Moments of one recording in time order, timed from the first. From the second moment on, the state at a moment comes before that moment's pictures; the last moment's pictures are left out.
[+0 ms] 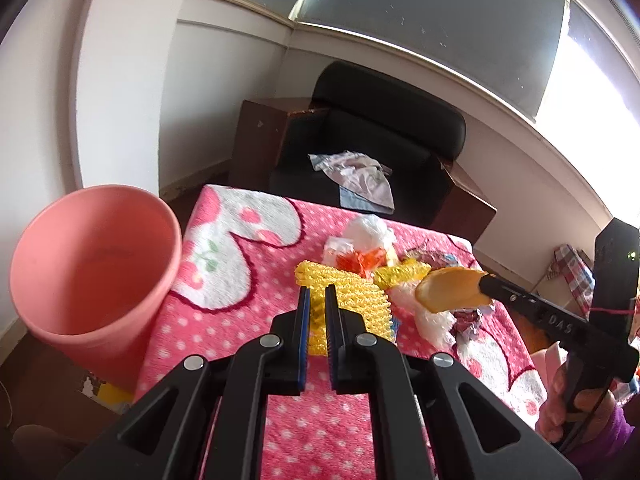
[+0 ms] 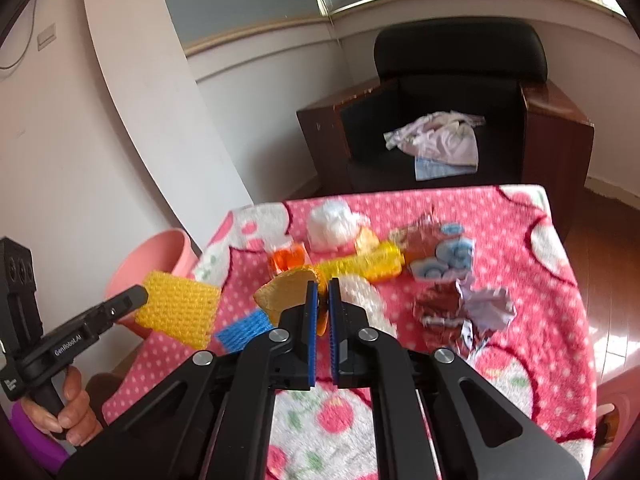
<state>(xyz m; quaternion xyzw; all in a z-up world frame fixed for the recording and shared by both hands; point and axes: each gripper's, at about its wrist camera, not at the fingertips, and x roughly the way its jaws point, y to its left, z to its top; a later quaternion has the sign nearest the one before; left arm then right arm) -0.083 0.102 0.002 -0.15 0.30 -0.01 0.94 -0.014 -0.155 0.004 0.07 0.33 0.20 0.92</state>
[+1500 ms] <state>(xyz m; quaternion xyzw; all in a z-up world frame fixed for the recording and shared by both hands) -0.164 0.281 -0.022 -0.21 0.27 0.26 0.90 0.020 0.128 -0.024 -0.07 0.39 0.37 0.84</state>
